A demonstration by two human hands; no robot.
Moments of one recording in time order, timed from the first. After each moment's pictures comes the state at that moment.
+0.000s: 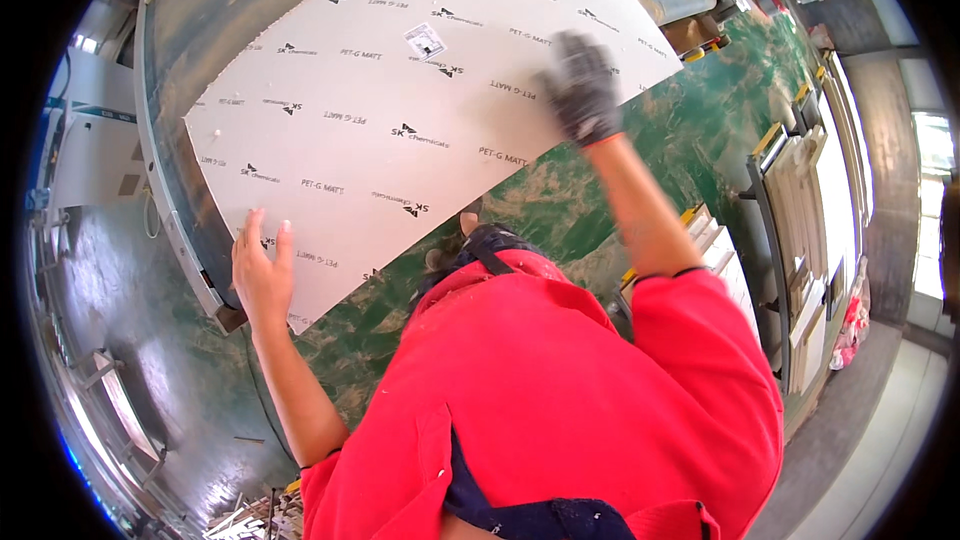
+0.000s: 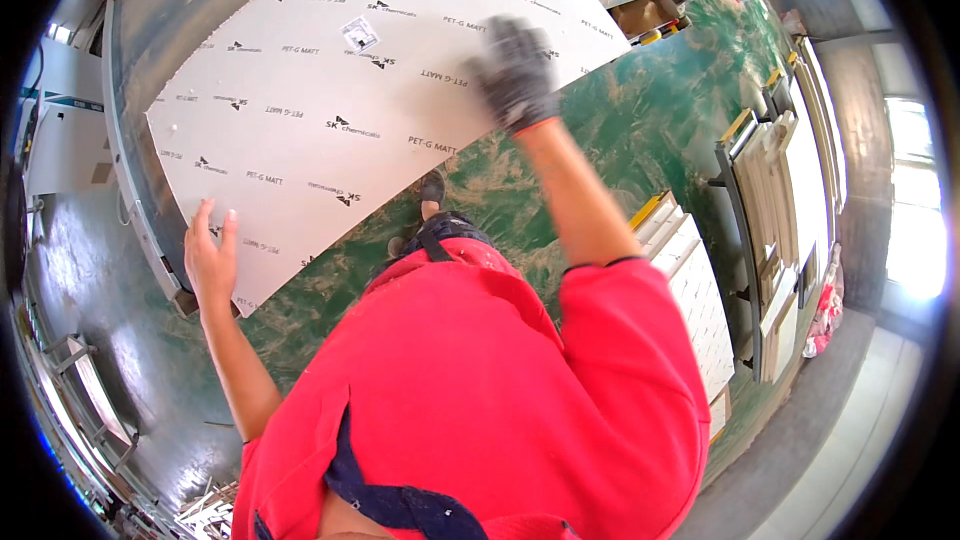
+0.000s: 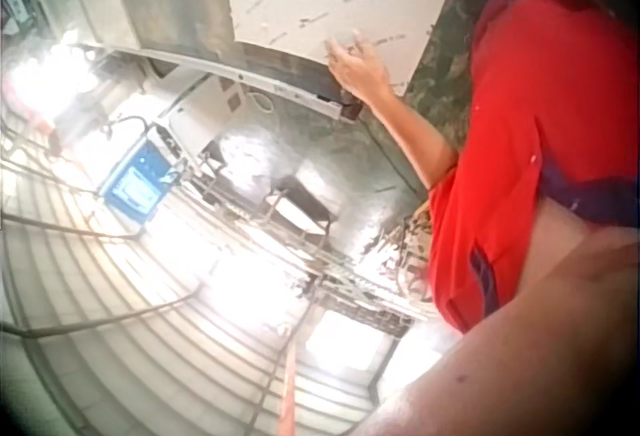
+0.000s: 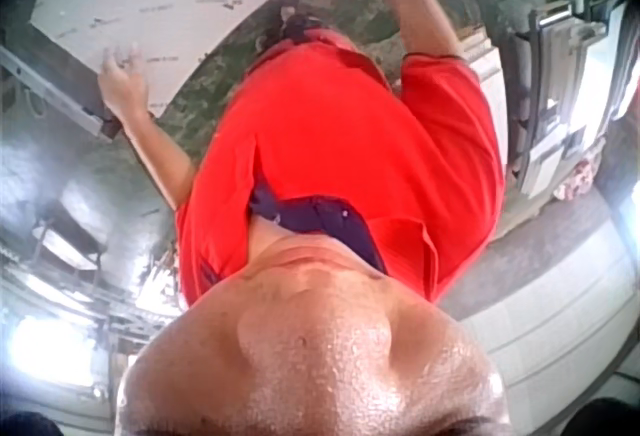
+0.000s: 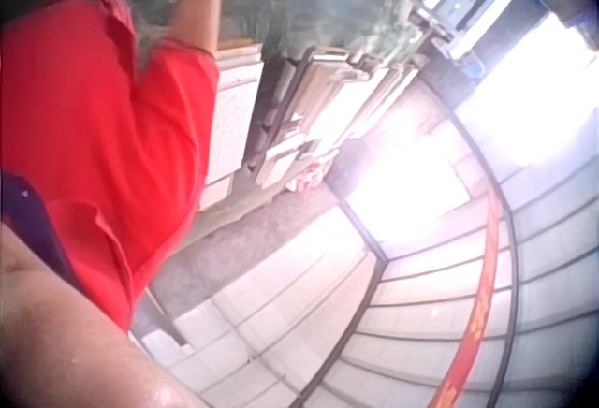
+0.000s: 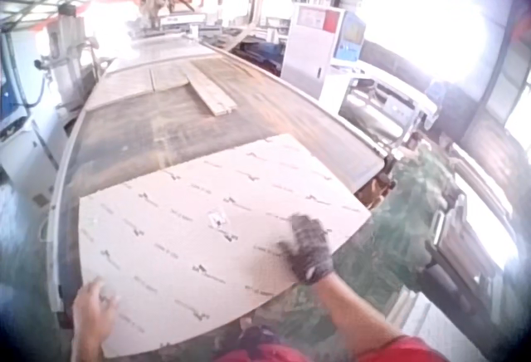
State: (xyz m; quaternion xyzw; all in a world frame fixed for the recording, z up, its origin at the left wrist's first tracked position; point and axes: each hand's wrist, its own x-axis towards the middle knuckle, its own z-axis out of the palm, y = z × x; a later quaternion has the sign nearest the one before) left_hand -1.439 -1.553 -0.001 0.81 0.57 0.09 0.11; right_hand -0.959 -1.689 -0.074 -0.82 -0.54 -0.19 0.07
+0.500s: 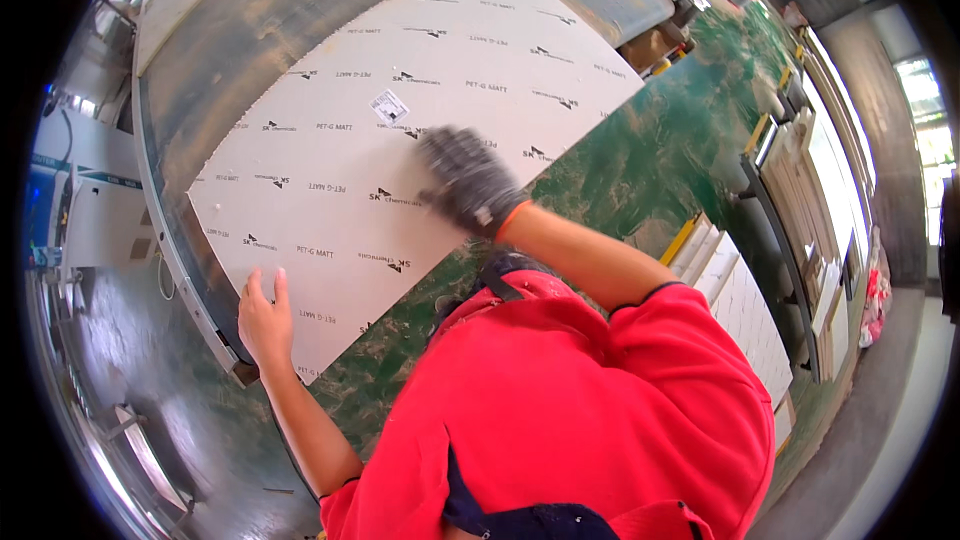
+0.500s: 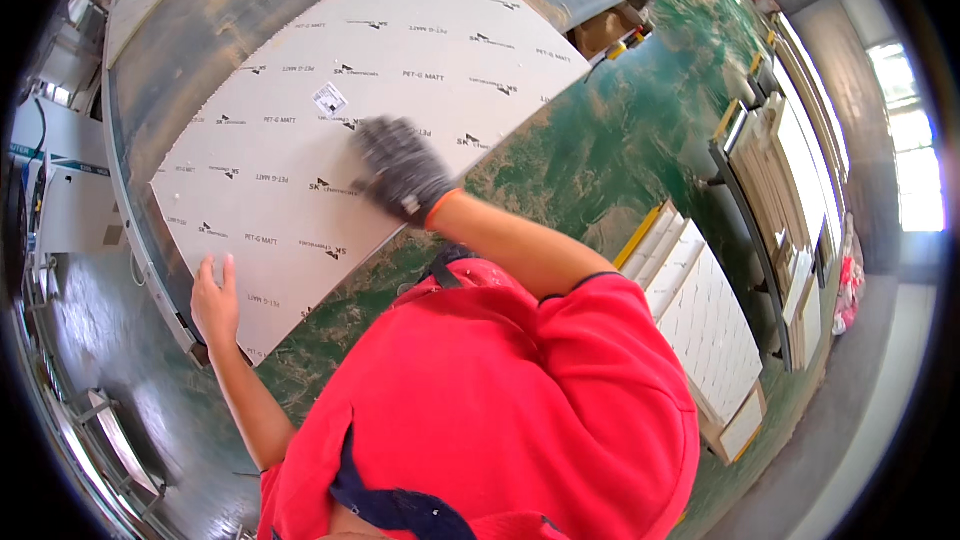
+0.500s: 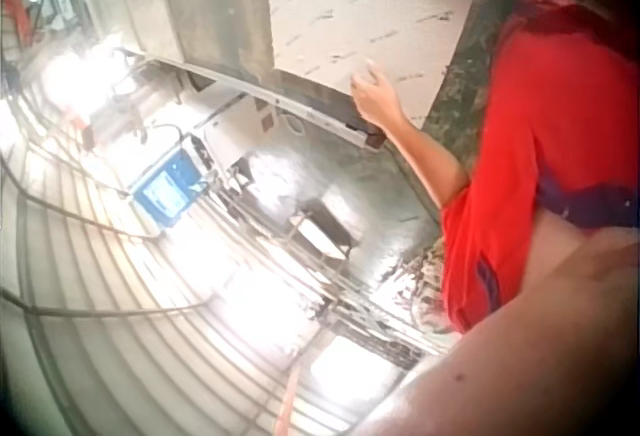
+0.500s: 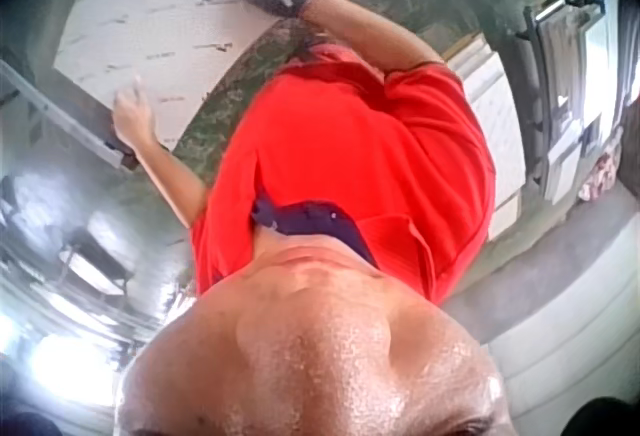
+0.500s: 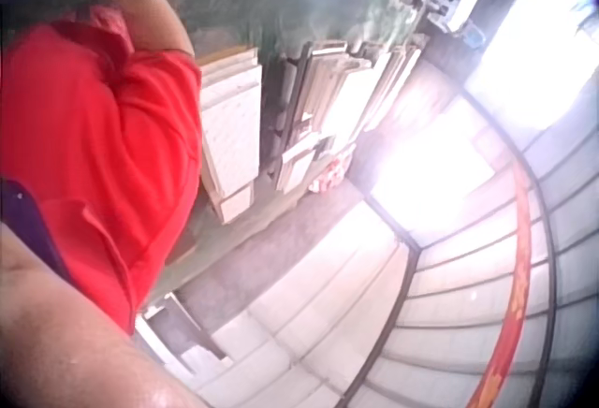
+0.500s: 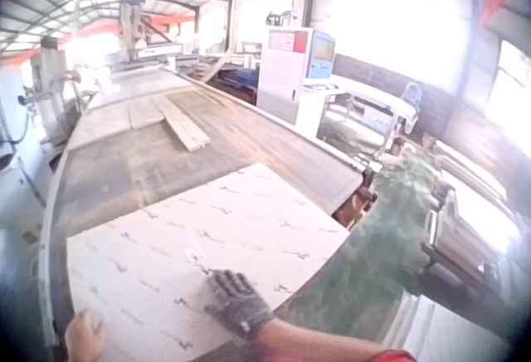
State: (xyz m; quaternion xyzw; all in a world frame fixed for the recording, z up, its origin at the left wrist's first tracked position) left_hand -1.414 -1.543 0.012 0.79 0.61 0.05 0.06; right_hand -1.068 -1.667 -0.055 -0.75 -0.65 0.02 0.11
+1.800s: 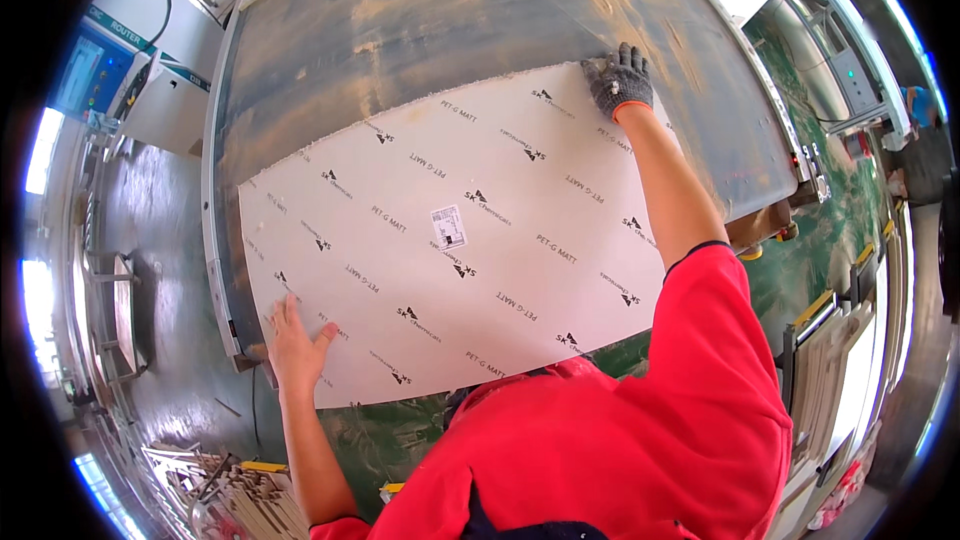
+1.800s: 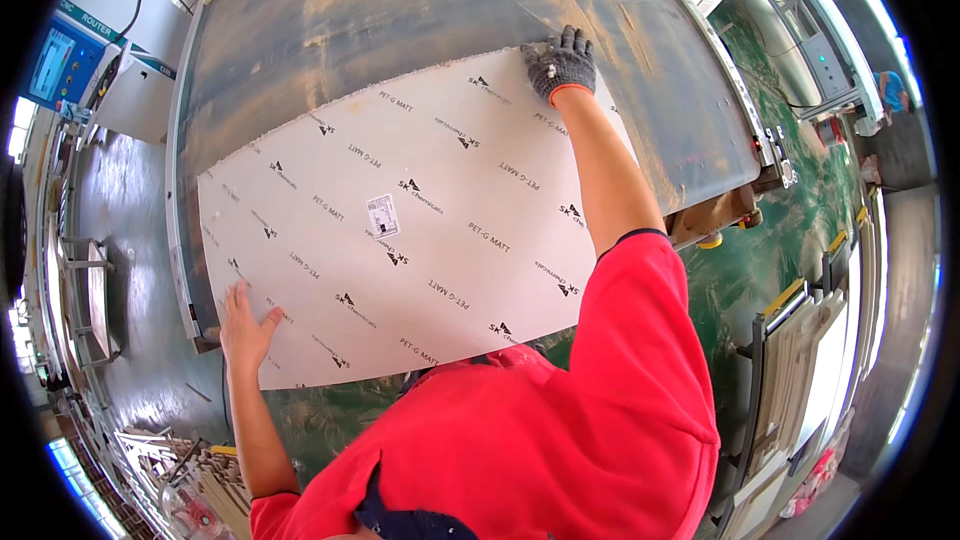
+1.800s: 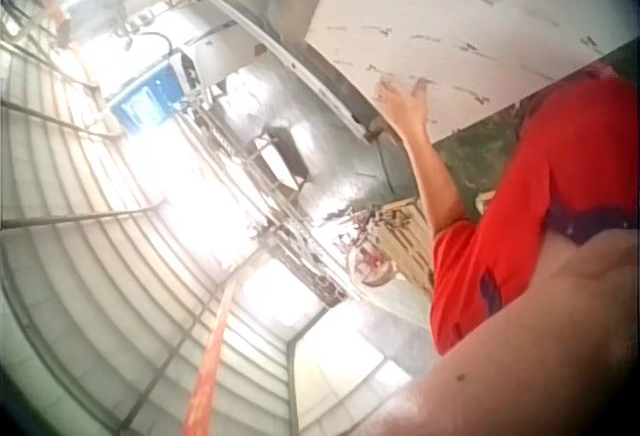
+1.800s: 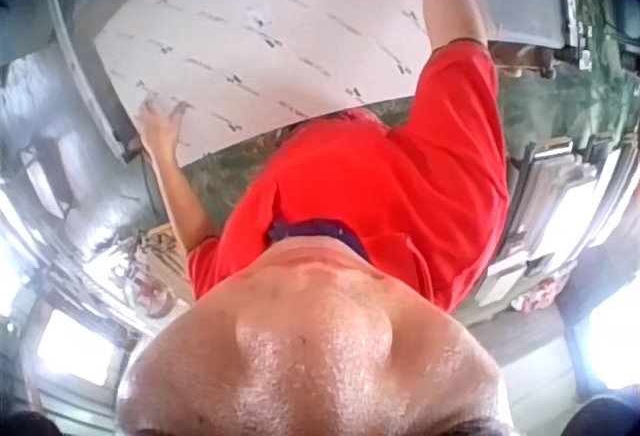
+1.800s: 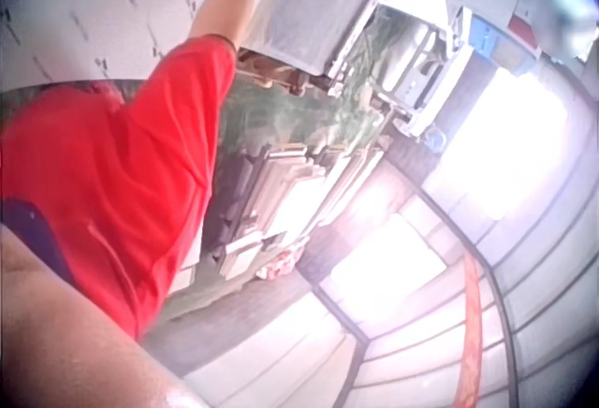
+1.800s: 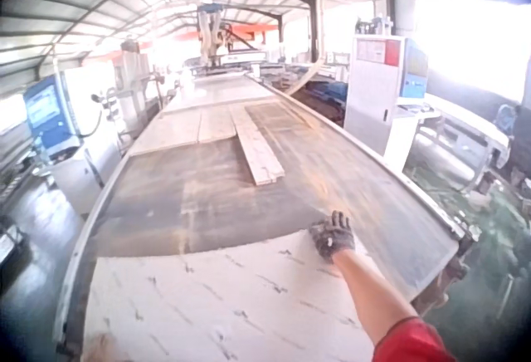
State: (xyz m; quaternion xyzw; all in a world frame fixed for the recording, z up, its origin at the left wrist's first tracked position) left_hand -1.334 -1.540 0.016 0.69 0.71 -0.10 0.09; right_hand -0.712 -1.370 -0.061 -0.85 -0.52 -0.05 0.06
